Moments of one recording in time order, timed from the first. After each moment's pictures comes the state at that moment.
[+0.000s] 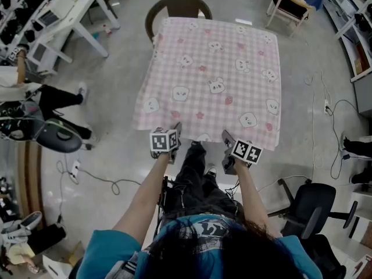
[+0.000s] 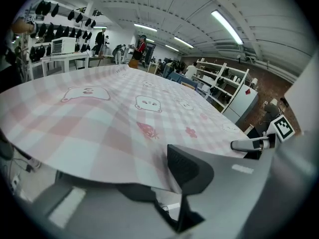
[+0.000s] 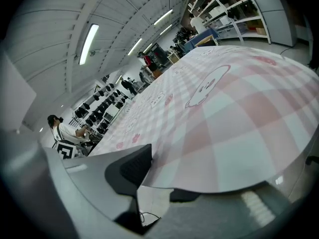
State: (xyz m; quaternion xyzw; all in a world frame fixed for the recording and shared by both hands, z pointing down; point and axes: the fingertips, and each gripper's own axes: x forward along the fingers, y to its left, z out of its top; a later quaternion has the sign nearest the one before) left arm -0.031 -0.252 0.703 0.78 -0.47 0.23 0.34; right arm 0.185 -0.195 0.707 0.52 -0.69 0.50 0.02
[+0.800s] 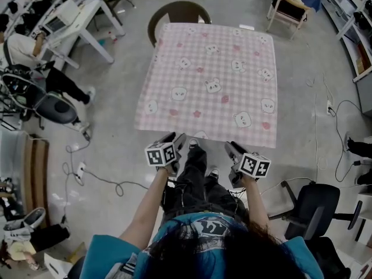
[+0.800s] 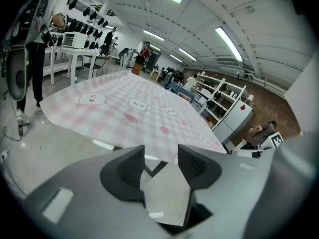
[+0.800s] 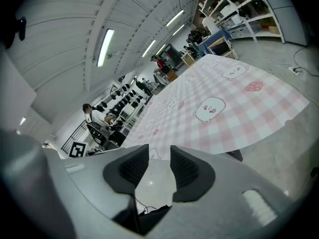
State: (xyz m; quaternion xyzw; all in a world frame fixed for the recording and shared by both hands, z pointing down) left arm -0.013 -0.187 0.662 0.79 -0.47 0.15 0.37; right arm 0.201 -0.129 0.655 0.47 -0.75 0.47 0.01
